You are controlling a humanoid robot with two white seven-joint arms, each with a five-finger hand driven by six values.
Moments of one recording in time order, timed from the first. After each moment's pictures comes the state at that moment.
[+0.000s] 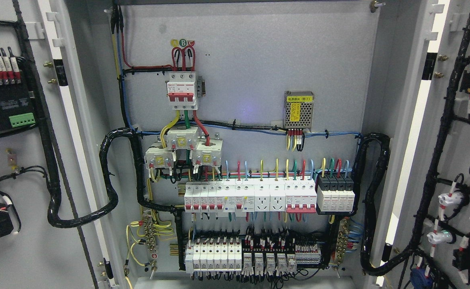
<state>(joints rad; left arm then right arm) 0.31 0.17 -0.16 -0.76 0.06 -0.40 -0.16 0.79 -0.49 0.43 -1.47 -0.70 -0.79 0.33</state>
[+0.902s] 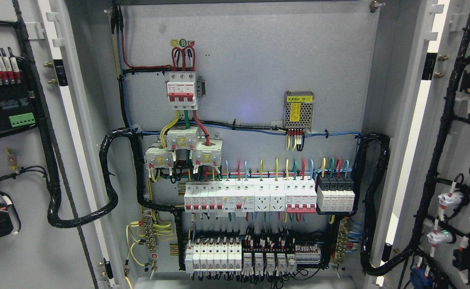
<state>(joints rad) 0.14 0.05 -0.14 -0.28 0.04 -0.02 -0.16 0.42 -0.19 0.46 -0.60 -0.68 -0.70 0.32</state>
